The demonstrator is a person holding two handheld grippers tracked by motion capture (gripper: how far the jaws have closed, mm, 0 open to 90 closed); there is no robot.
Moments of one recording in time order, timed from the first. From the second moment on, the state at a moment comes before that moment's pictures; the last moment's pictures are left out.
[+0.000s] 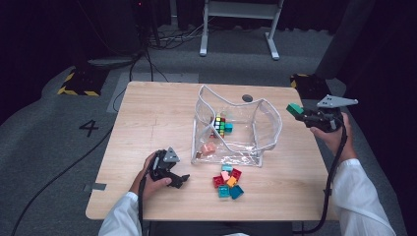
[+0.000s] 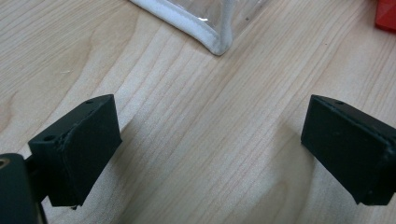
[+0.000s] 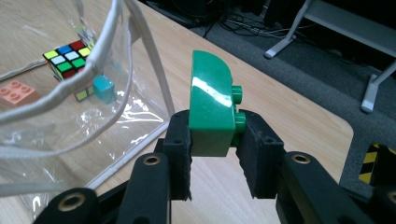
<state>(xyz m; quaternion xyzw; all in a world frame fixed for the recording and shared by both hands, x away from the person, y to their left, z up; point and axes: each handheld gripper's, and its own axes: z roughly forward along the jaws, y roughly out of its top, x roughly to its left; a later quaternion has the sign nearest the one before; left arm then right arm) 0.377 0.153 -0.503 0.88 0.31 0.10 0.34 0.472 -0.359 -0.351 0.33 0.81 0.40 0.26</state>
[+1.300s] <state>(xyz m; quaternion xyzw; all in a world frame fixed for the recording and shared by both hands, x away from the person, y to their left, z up) 0.377 0.153 -0.504 0.88 0.31 0.10 0.34 0.477 -0.238 -0.316 0.16 0.89 0.39 0.19</state>
